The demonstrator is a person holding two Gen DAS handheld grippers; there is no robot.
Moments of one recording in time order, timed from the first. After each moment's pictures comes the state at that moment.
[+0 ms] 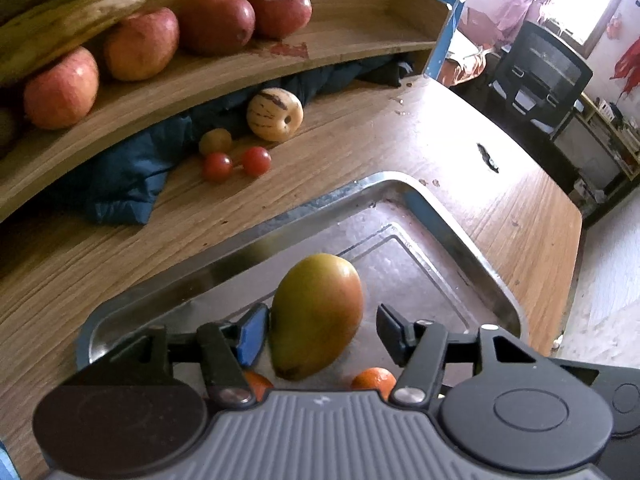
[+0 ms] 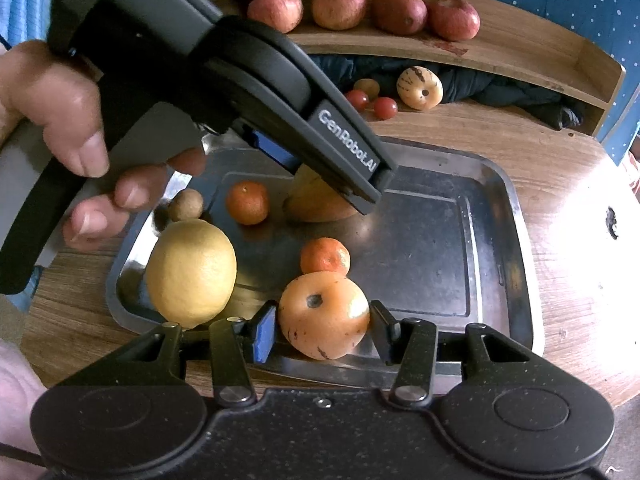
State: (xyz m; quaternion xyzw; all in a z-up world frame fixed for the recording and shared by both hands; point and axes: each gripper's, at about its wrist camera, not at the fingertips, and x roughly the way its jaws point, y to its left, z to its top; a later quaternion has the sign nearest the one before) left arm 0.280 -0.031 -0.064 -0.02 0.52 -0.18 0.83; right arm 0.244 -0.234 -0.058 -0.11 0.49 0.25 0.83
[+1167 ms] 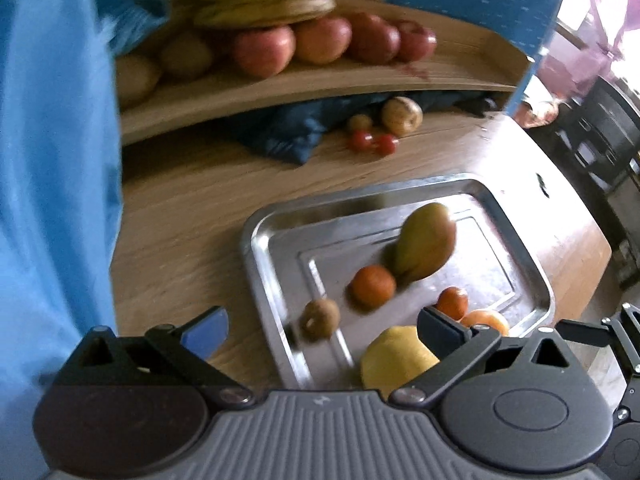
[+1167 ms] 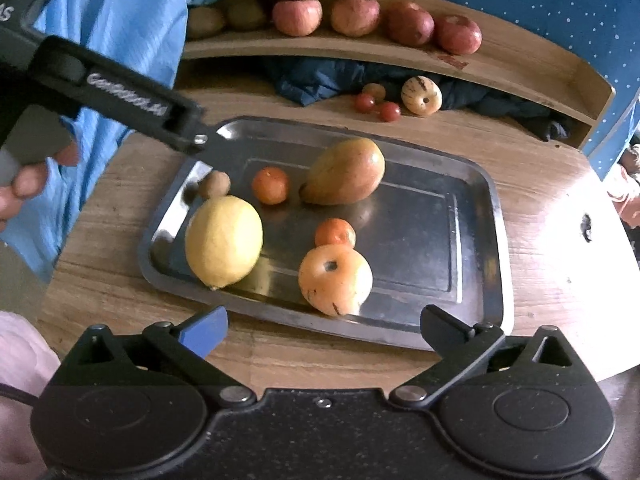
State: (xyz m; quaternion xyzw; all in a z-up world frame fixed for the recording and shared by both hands) left arm 0.202 0.059 -0.030 -0.08 0.53 -0.05 0.84; right arm 0.214 -0.235 -0.026 -0.16 0.49 0.25 0.82
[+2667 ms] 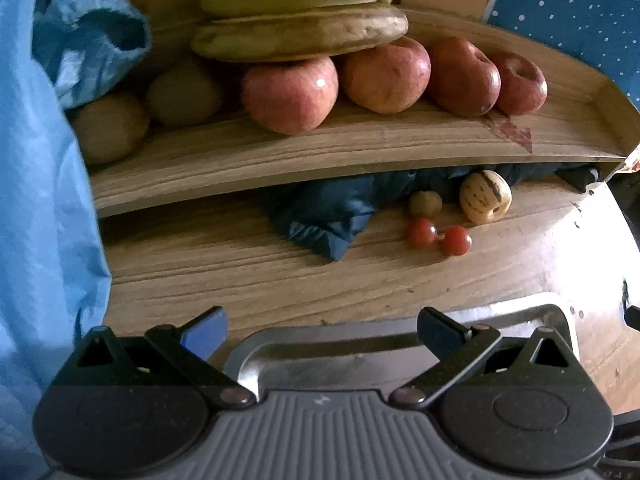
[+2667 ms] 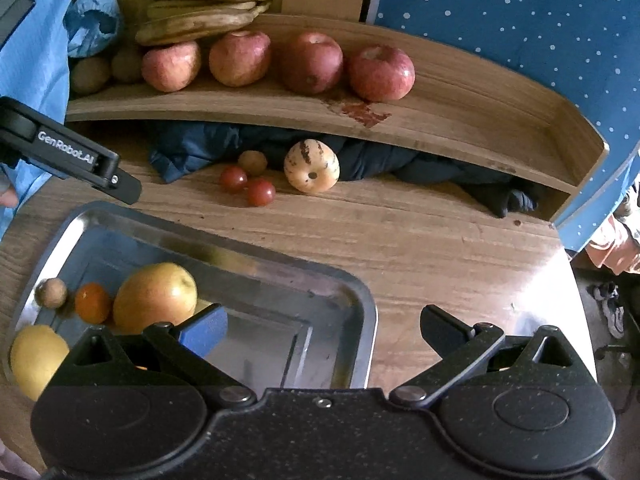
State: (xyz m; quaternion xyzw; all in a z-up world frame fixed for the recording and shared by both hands) left arm 0.333 0.025 -0.044 -0.10 0.55 0.10 0.82; right arm 0.386 -0.274 -0.029 -0.18 0.46 0.25 0.83
